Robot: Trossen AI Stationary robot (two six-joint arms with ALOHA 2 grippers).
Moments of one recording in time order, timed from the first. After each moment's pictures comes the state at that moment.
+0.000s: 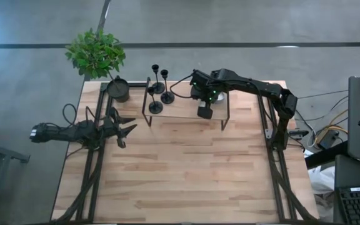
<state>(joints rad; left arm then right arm) -0.10 0.03 0.01 0.07 -0.43 0.07 -0.39 1.86 1.74 -1.17 -0.05 -0.14</state>
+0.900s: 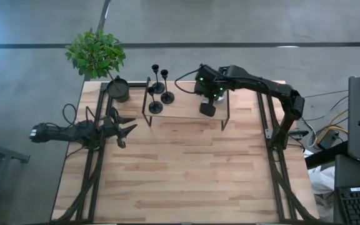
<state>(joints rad) -0.10 0.03 0.01 0.07 -0.43 0.07 -0.39 1.77 1.75 -1.17 -0.05 -0.10</state>
